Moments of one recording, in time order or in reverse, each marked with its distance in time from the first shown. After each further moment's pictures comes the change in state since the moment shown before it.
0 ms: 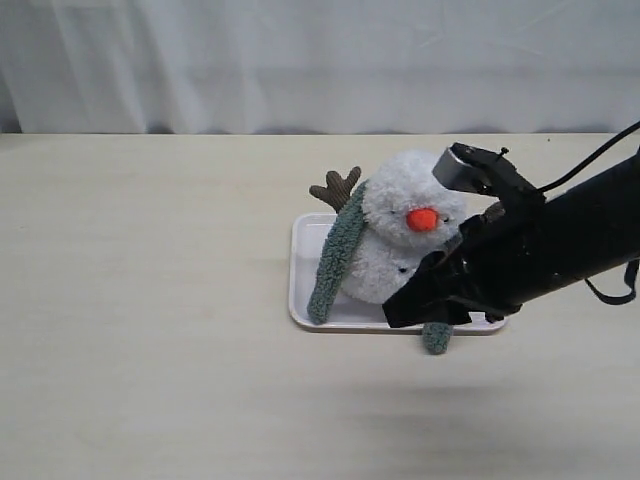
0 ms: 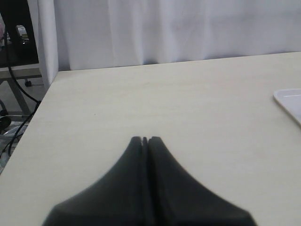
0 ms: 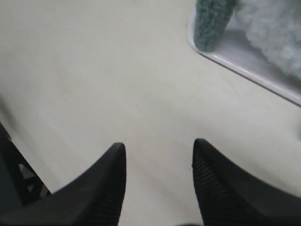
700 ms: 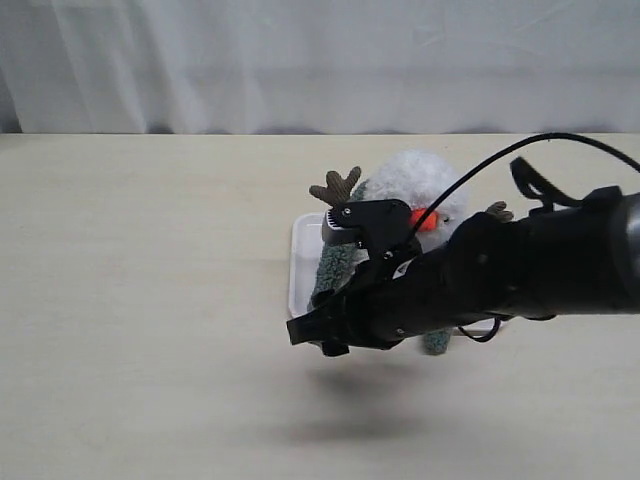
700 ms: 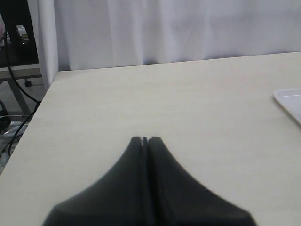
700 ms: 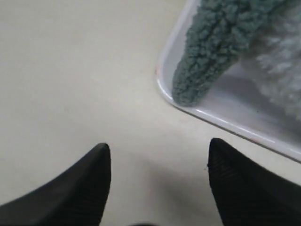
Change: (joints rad) left arm 0.000 0.000 0.000 0.000 0.000 0.000; right arm 0.390 0.244 0.000 -0.237 -0.656 0.474
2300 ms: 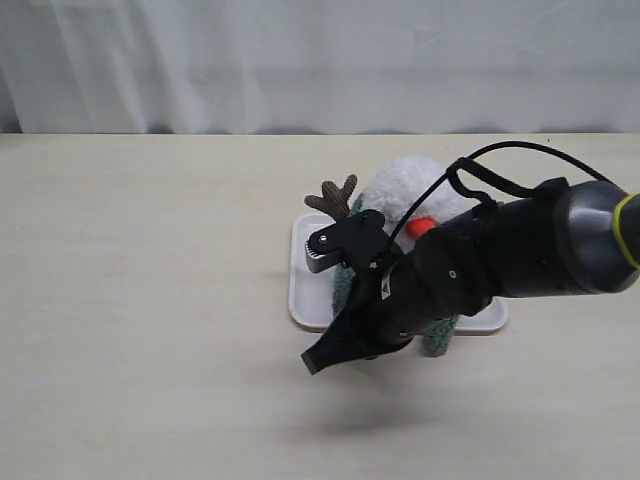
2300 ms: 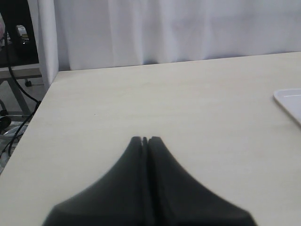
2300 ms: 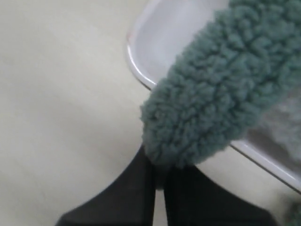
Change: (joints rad) left arm 0.000 0.000 0.000 0.000 0.000 0.000; right arm 0.000 0.095 -0.084 -0.586 0.135 0.319
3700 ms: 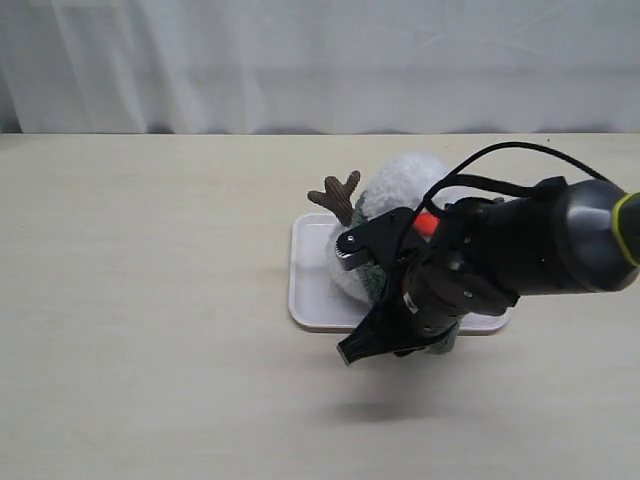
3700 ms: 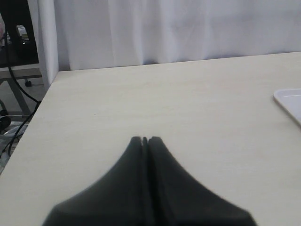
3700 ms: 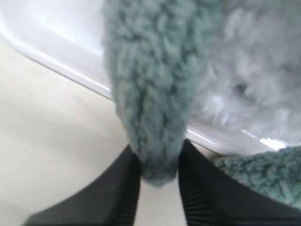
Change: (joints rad) left arm 0.000 0.000 0.000 0.000 0.000 0.000; right arm 0.000 -0.009 -0.006 -0.518 0.148 0.544
